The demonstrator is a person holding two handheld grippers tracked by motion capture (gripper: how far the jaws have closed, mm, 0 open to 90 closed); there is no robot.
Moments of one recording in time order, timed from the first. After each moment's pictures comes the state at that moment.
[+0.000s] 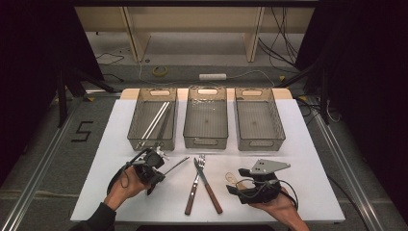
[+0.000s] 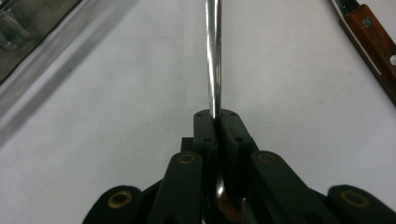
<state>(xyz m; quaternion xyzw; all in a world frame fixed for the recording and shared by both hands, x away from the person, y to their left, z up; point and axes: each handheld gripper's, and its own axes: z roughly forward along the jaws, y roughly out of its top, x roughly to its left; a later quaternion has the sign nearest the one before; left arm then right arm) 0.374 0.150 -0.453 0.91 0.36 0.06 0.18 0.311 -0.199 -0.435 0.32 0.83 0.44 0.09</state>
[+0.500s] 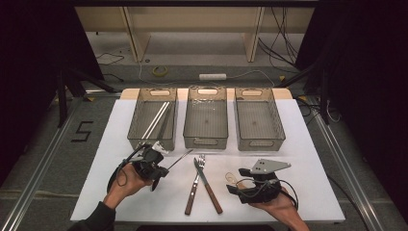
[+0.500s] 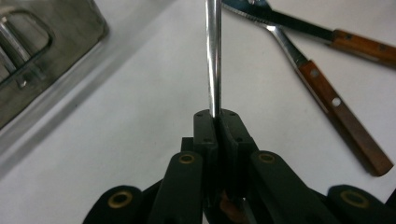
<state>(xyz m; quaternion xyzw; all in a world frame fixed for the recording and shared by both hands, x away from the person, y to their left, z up) 0.375 0.149 -0.431 0.89 0.37 0.06 0.25 0.312 -0.200 -0.435 0.32 0.83 0.44 0.09</state>
